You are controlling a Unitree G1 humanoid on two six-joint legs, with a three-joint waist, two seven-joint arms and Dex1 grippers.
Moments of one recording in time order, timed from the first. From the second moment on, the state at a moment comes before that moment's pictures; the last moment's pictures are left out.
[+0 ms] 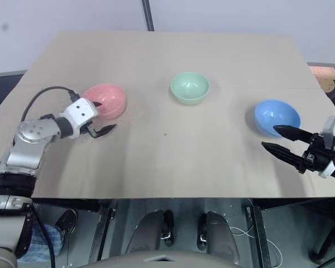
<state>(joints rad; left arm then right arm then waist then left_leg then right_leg) -0.51 0.86 -0.05 0.40 0.05 -0.06 -0.85 0.14 -0.84 -0.57 -0.38 0.76 0.50 1.05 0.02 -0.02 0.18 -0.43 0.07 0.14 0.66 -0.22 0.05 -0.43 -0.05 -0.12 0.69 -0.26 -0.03</state>
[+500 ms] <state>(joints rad) -0.62 0.87 -0.13 0.56 0.15 -0.23 -0.92 0.16 -0.82 -0.58 -0.39 0.76 0.48 1.04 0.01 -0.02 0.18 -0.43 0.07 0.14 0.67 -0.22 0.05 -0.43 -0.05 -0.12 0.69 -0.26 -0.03</state>
